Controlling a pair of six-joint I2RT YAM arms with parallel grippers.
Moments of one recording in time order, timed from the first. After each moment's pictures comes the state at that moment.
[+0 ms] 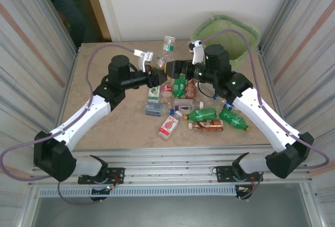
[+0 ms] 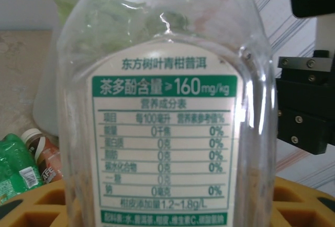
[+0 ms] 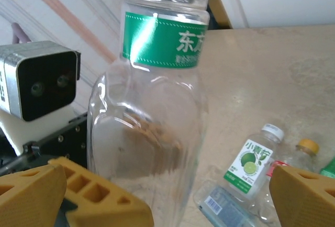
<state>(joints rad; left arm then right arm) -0.52 1.34 1.13 0.04 0.61 -0.48 0.62 1.35 1.43 -0.40 -0.27 0.50</state>
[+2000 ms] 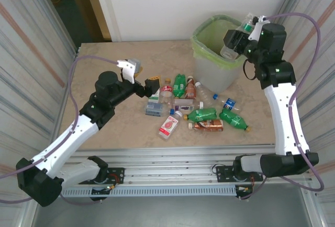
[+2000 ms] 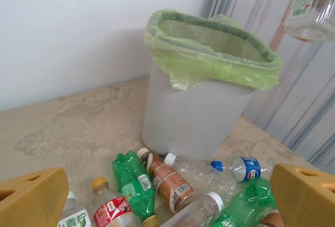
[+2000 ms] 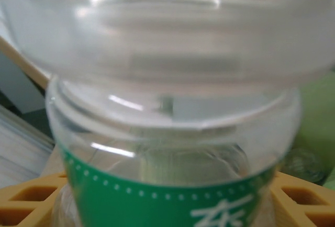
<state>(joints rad) -0.56 1.06 0.95 -0.01 0.18 -0.18 0.09 1.33 1.67 -0.63 -0.14 0.40</state>
